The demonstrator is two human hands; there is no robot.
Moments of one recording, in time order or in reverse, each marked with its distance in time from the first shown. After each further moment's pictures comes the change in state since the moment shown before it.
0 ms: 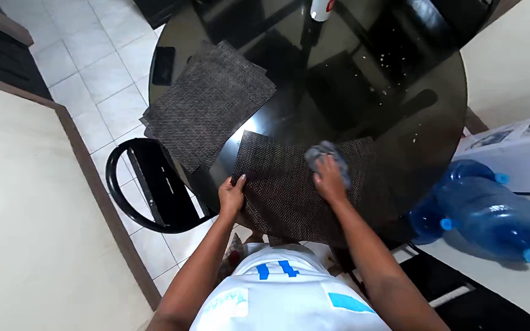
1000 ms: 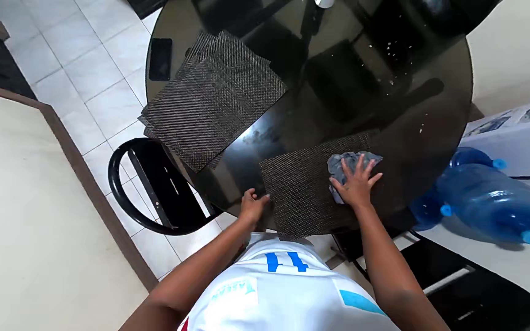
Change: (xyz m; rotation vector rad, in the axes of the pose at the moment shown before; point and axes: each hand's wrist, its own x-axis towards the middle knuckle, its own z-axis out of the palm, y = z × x) left_hand -0.013 -0.039 0.003 0.123 -0.328 -0.356; right_hand -0.044 0.021 -0.015 -0.092 0.080 0.290
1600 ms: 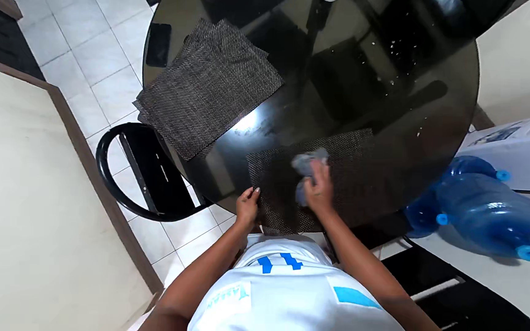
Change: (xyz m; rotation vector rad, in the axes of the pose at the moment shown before) left_hand -0.011 -0.025 0.049 -0.250 0.150 0.159; right_hand -0.032 -0.085 -0.003 0.527 -0.010 -0.162
